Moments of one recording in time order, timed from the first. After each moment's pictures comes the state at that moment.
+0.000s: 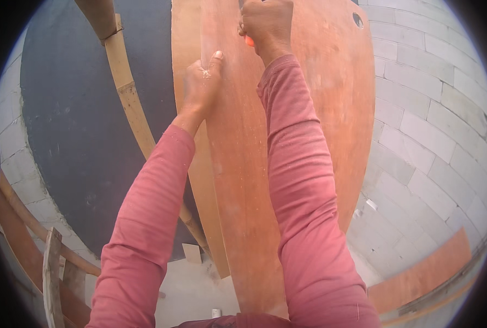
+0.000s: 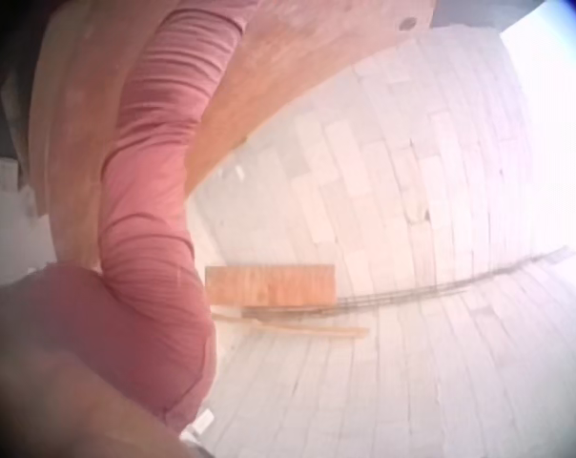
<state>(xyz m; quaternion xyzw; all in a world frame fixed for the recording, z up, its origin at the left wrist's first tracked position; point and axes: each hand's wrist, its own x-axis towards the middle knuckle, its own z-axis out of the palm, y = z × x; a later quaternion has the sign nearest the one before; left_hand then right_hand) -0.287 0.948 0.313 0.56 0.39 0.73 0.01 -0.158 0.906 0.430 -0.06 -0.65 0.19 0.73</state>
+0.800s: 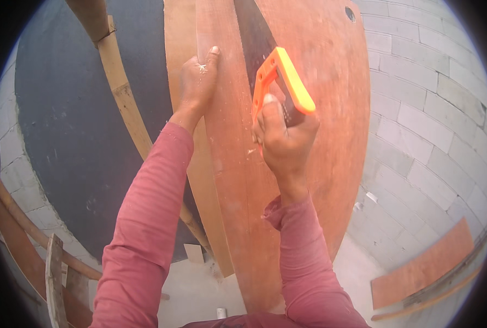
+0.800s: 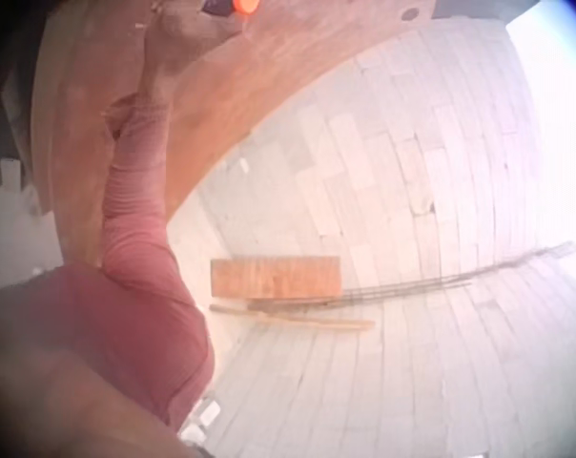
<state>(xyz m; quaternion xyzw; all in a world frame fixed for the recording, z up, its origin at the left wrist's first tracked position) -0.287 0.953 0.308 0.57 0.39 0.72 0.03 -0.133 0.847 0.243 -0.08 -0.62 0.19 0.76</state>
